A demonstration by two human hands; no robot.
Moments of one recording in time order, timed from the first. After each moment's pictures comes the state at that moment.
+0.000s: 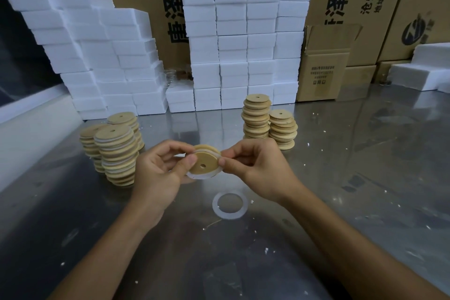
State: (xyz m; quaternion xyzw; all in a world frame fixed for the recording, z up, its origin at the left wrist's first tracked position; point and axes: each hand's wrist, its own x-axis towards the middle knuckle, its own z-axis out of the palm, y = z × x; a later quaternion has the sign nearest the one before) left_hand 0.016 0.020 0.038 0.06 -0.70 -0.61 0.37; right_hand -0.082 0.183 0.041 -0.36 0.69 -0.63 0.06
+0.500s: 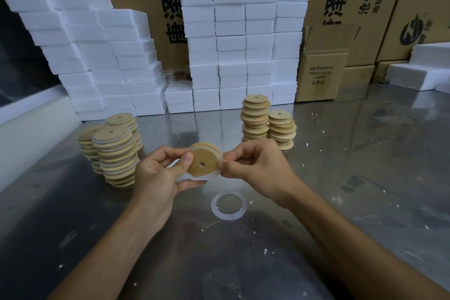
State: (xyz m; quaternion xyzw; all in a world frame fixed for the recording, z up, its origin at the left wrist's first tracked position) left_hand 0.015 0.023 0.036 0.09 -0.60 -0.73 0.30; right_hand -0.082 0.186 0.043 -0.33 0.67 -0.66 0.12
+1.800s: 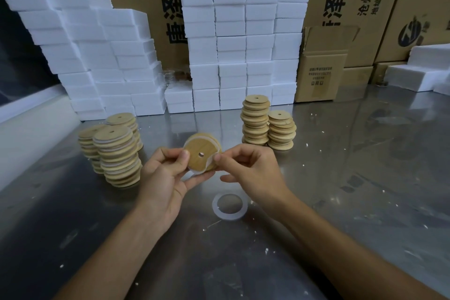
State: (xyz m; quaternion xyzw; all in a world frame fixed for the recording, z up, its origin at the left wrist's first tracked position) left_hand 0.012 0.031 0.041 0.11 -0.49 -0.81 0.29; right_hand -0.065 0.176 0.037 -0.29 0.63 -0.72 0.11
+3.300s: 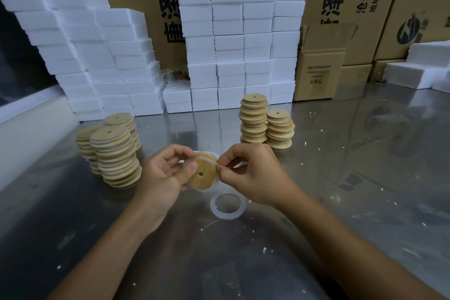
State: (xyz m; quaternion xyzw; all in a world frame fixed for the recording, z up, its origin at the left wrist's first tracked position) left_hand 0.014 0.019 0.030 0.06 -0.70 -0.65 0.28; right_hand -0.081 0.183 0.036 -0.44 0.75 -0.50 -0.05
